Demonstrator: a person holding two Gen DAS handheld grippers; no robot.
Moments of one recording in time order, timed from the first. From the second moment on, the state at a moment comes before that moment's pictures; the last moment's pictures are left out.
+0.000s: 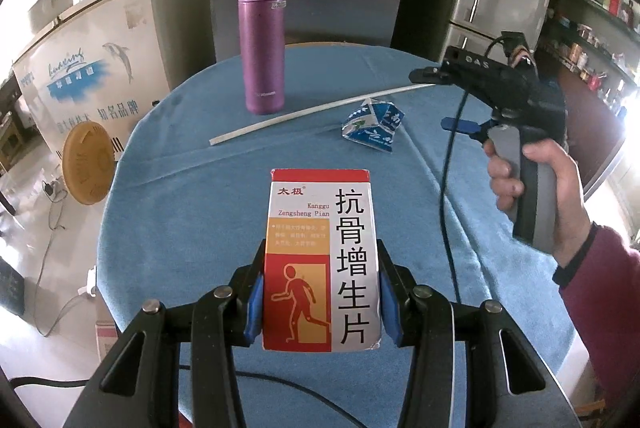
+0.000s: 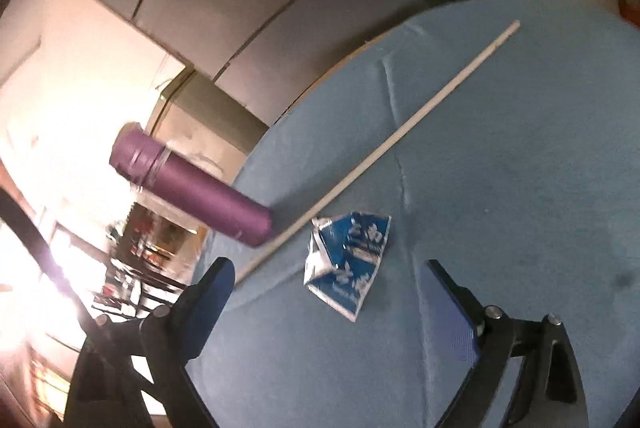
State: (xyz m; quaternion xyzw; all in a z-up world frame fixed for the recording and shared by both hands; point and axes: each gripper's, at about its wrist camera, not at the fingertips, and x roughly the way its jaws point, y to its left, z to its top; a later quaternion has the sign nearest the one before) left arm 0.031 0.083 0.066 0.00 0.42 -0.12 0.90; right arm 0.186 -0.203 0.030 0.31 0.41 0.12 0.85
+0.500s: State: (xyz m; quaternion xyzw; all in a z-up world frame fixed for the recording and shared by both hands) left arm 0.052 0.088 0.056 -0.02 0.43 -0.13 0.89; right arm 0.249 -0.132 -0.008 0.21 0.45 0.02 0.87
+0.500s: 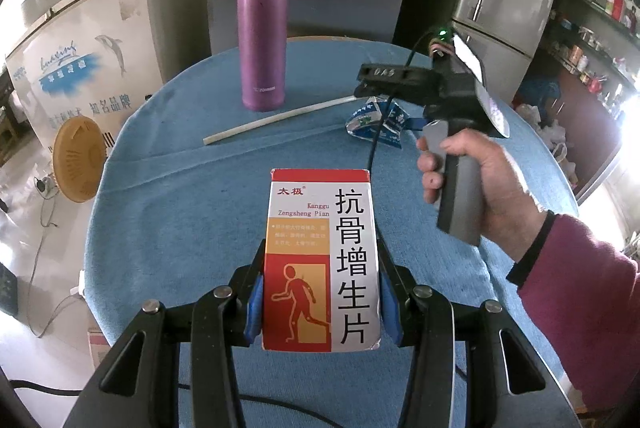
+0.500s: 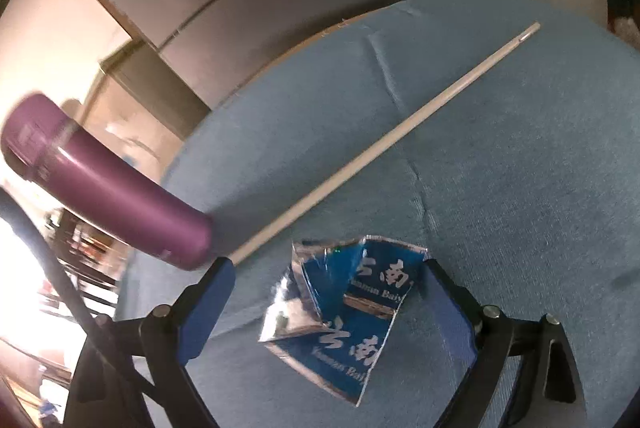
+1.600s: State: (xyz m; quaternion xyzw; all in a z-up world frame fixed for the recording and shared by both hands) left arm 0.050 0.095 0.058 -0.03 0.44 -0.12 0.89; right arm 0.216 -0.158 0.021 0.20 0.42 0.15 0.87
